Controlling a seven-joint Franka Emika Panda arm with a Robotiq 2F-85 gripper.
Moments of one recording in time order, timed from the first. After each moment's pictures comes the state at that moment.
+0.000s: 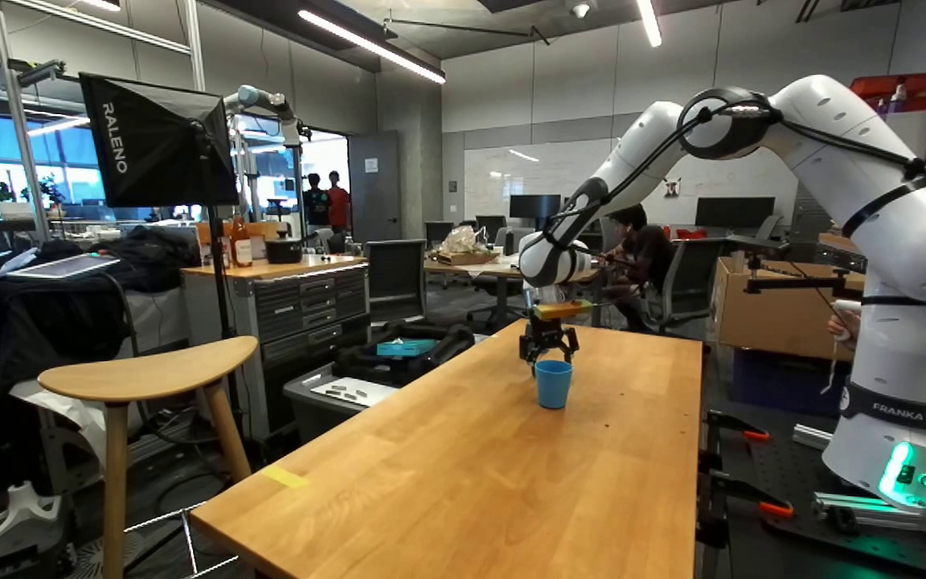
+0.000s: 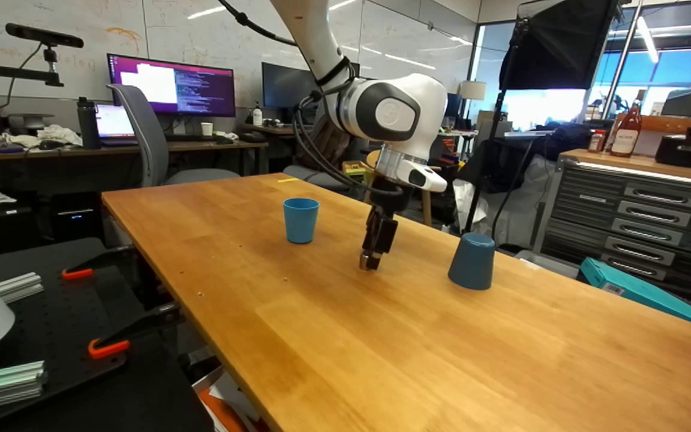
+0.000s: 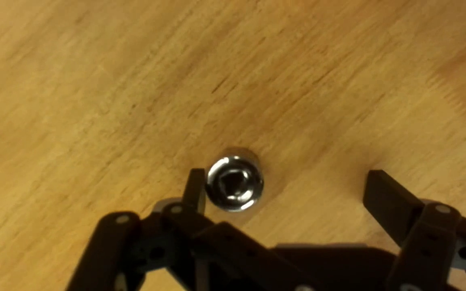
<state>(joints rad) -0.14 0.66 -0.13 -1.81 0.13 2.24 0.38</state>
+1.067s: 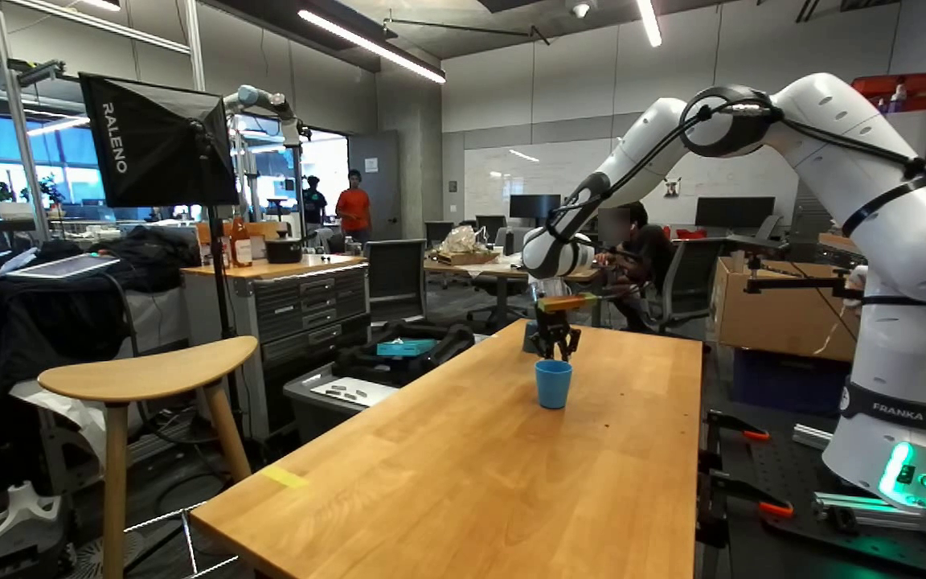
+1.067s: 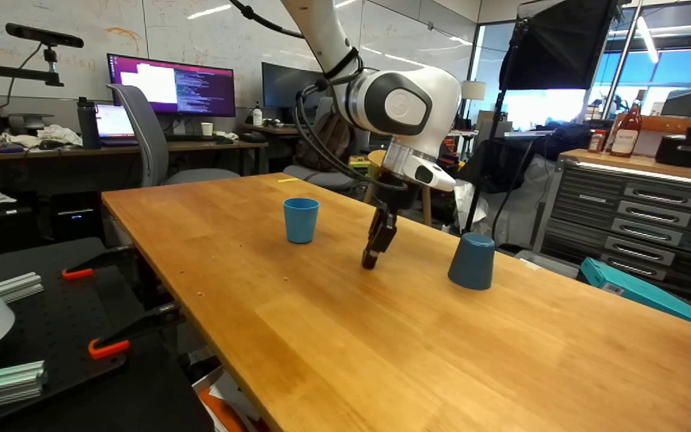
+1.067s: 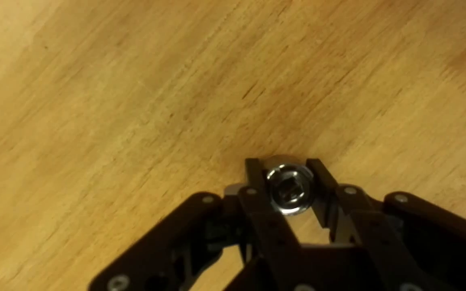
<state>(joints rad) -0.17 0.65 -0.15 -1.80 0.15 2.17 0.40</state>
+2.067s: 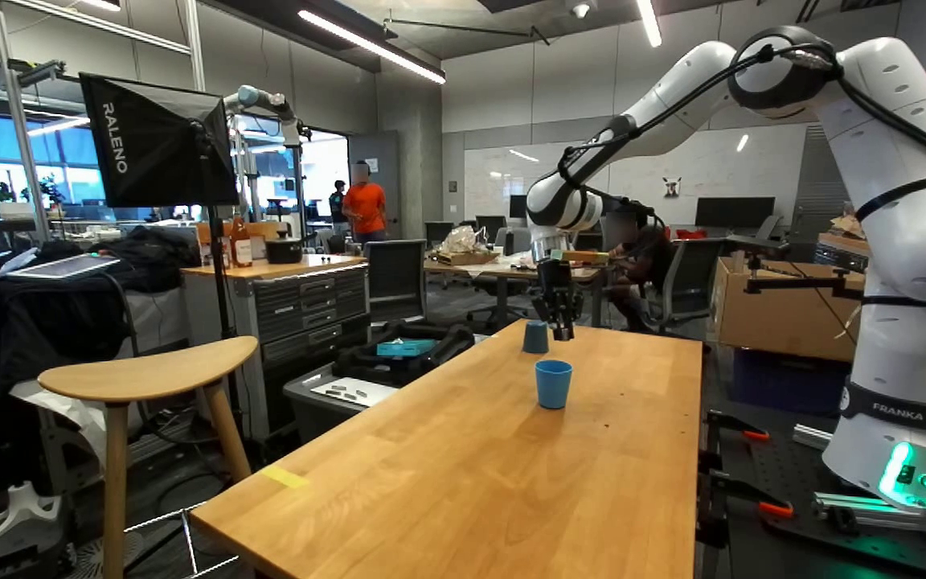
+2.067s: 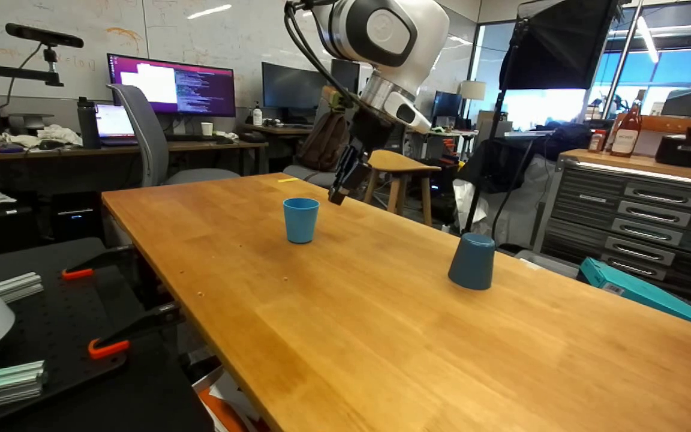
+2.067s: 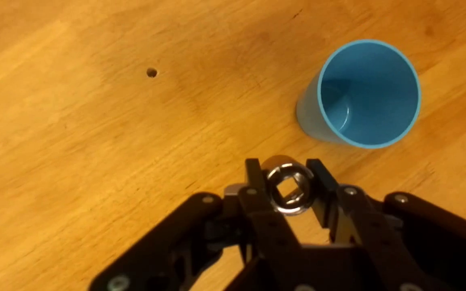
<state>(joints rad) -0.16 0.39 -0.10 -1.90 0.22 1.94 0.17</state>
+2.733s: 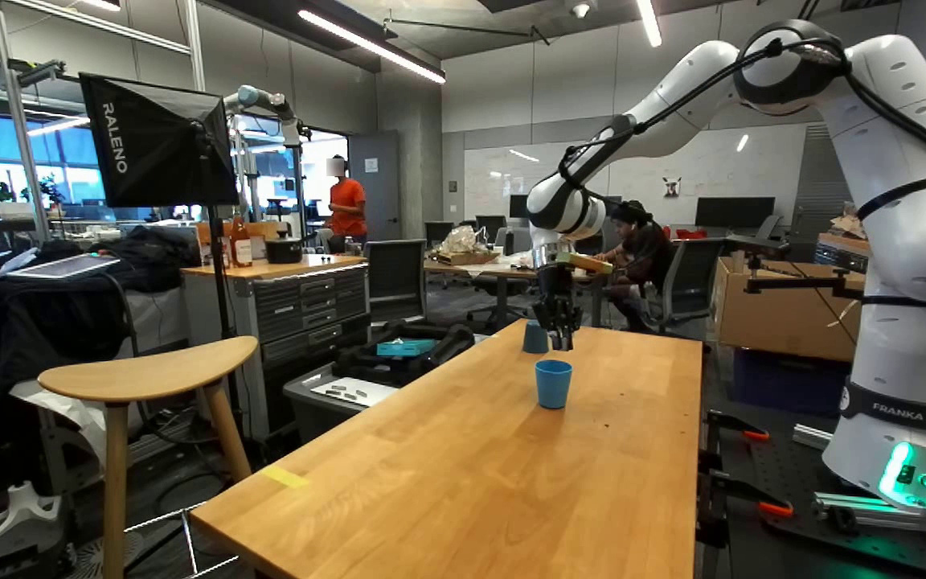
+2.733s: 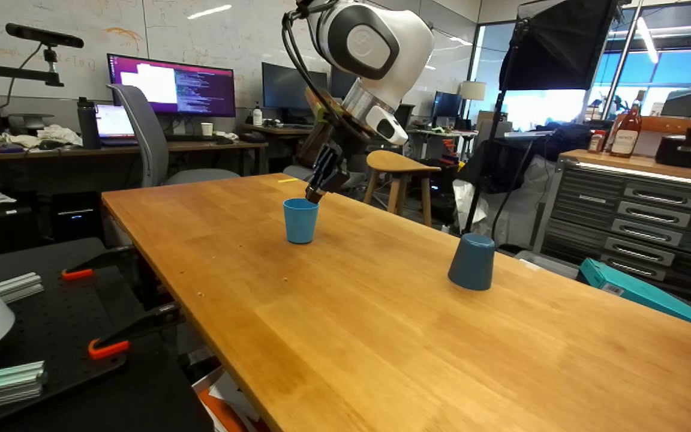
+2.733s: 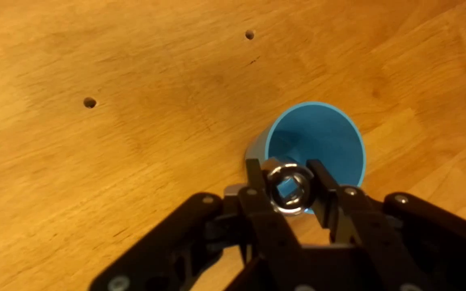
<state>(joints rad) -0.15 0.37 -0.06 -1.97 0.35 1.94 0.01</state>
